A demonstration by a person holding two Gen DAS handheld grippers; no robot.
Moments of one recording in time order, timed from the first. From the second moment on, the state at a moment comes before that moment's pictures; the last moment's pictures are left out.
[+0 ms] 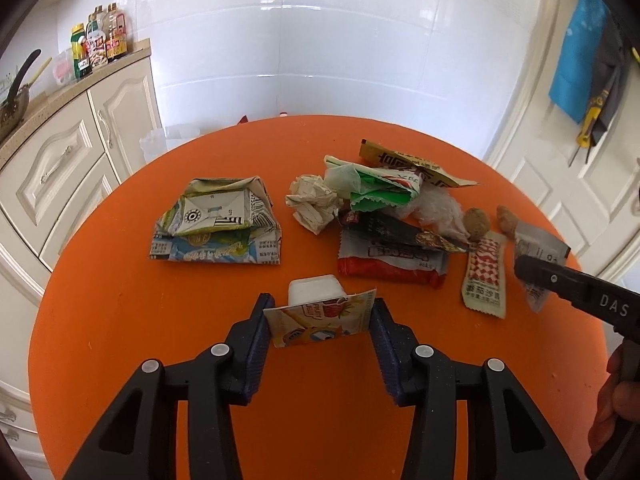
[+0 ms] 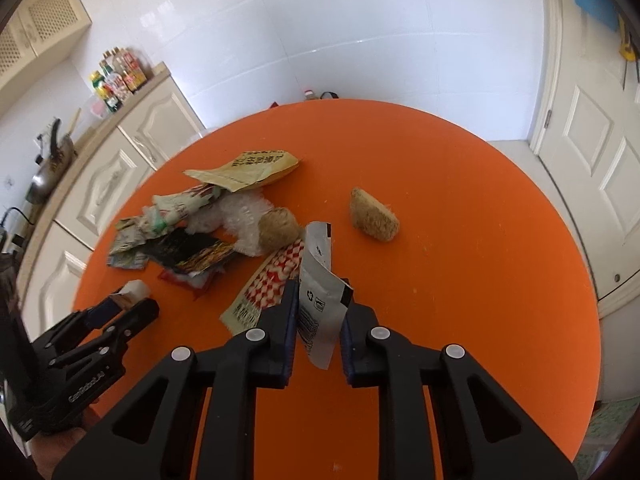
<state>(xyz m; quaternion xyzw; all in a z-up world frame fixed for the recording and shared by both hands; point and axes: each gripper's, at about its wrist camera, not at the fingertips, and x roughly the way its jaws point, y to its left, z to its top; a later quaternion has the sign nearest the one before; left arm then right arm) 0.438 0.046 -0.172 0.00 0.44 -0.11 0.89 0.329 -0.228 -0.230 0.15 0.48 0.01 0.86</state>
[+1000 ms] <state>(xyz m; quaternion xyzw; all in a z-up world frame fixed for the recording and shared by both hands) 0.288 -0.045 -0.021 0.04 0.32 -0.25 0.91 0.169 -0.297 -0.093 0.16 0.34 -0.02 0.93</state>
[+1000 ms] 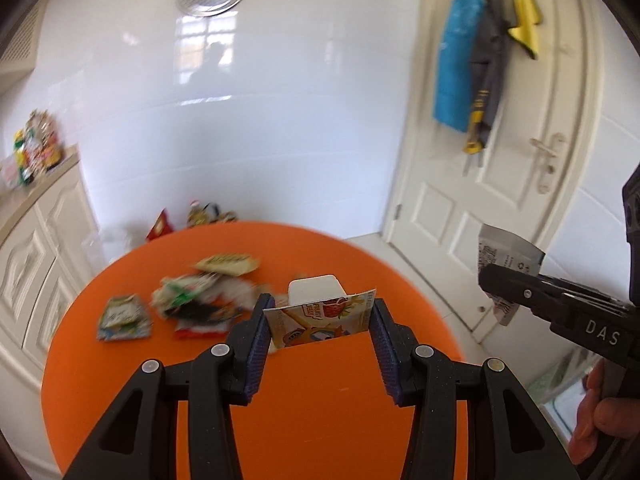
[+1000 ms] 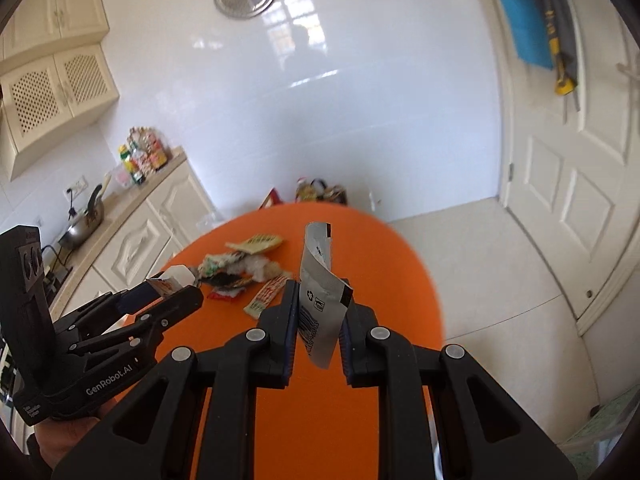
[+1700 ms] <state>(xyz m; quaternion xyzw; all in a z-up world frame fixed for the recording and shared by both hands) 0.210 -0.201 -0.023 0.11 0.34 -0.45 0.82 0.010 -0.432 -0.107 0.21 0.33 -0.21 0.90</state>
